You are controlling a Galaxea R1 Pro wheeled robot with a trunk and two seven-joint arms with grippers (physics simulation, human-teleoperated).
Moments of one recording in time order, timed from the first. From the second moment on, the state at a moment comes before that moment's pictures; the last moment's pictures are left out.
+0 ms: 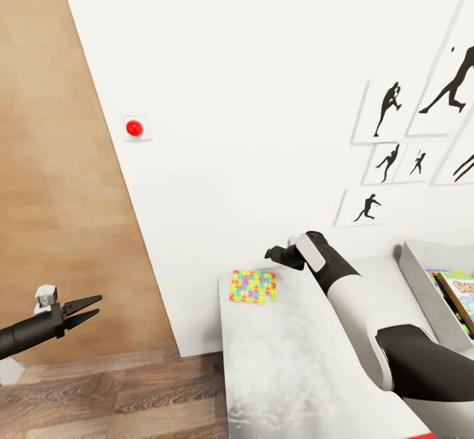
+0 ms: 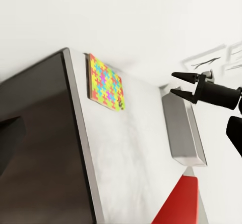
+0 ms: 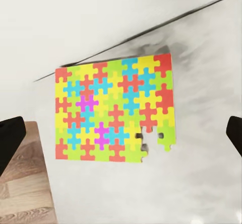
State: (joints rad) left arm -0.35 0.54 0.31 -1.09 0.68 0.97 -1.03; right arm -1.11 0.07 0.14 -0.52 -0.67 0.79 -0.31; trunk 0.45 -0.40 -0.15
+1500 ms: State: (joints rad) left arm -0.35 0.54 0.31 -1.09 0.68 0.97 -1.03; right arm -1.16 0.03 0.16 -0.55 -0.67 0.81 -0.30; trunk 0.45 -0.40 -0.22
